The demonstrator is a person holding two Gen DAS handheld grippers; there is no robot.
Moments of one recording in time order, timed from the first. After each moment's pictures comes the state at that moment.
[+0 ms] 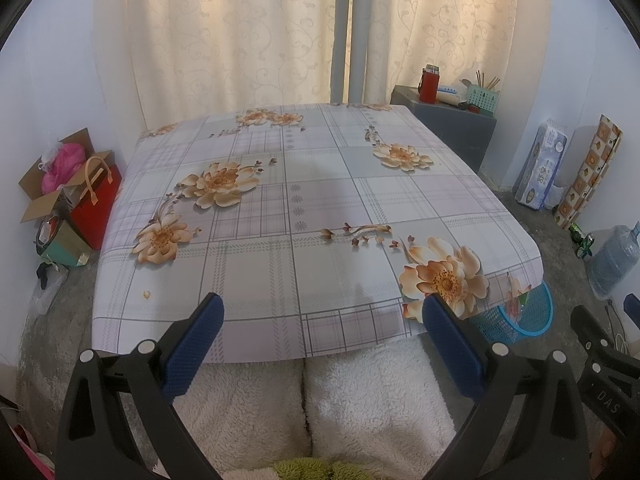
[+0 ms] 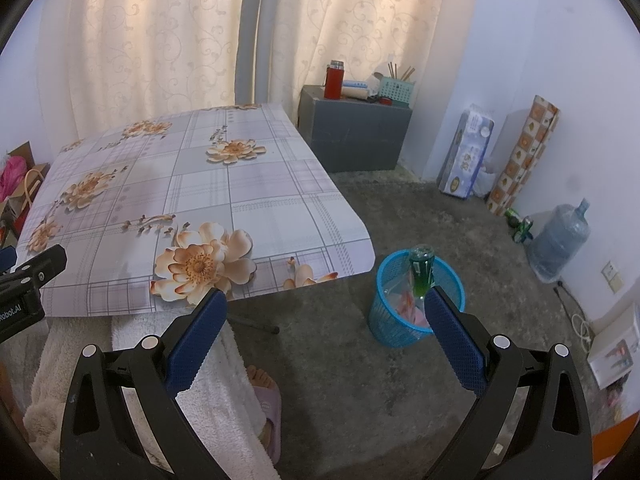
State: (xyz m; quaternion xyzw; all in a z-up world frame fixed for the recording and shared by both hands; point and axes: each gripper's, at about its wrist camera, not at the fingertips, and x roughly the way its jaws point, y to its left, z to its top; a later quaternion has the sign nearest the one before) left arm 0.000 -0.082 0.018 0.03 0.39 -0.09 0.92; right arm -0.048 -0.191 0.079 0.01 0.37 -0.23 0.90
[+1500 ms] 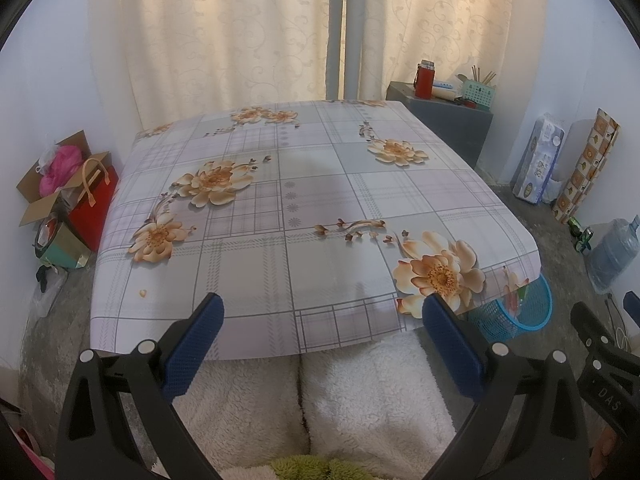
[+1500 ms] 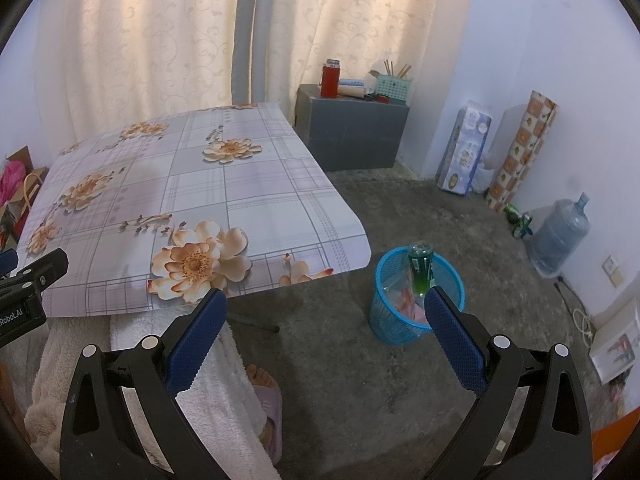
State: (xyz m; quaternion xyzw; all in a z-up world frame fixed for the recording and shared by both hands) left arm -0.003 -0.087 0.015 0.03 0.39 -0.09 0.91; right arm -0.050 -0.192 0.078 0.01 0.37 -0.23 0.90
